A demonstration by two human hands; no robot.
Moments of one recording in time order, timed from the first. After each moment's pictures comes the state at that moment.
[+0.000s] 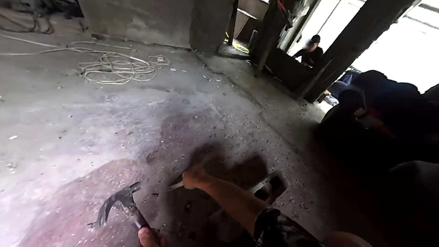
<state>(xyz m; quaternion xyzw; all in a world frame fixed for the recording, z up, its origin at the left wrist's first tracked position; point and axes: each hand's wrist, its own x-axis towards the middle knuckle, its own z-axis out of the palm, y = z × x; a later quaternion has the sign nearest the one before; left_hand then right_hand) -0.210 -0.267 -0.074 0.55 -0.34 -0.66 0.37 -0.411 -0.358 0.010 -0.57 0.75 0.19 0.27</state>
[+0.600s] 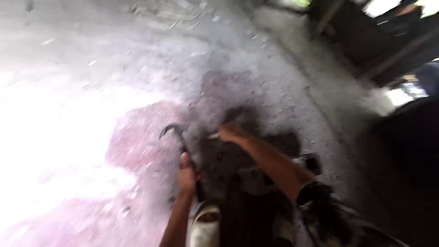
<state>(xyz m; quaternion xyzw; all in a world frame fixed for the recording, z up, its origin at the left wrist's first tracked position) -0.203 -0.289 -0.056 0.58 -0.25 -0.71 0.31 -0.406 -0.355 0.015 -0.59 0.74 0.18 0.27</state>
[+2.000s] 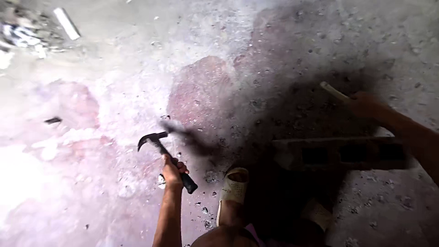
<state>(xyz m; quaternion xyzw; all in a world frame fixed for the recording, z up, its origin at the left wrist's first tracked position) -0.029 -0.226 -0.080 0.74 -0.10 -0.53 0.40 -0.656 -0.216 0.002 -0.43 0.85 0.05 0.29</state>
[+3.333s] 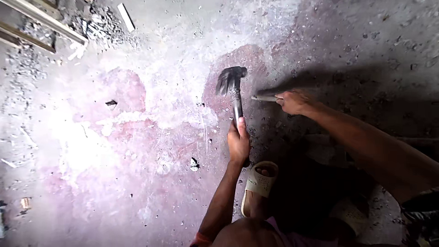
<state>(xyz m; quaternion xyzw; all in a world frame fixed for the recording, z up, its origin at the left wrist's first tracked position) -0.146 -0.215 0.024 0.67 -0.53 -0.43 0.31 -0.371 -0.335 -0.059 -0.71 0.65 0.10 0.27</state>
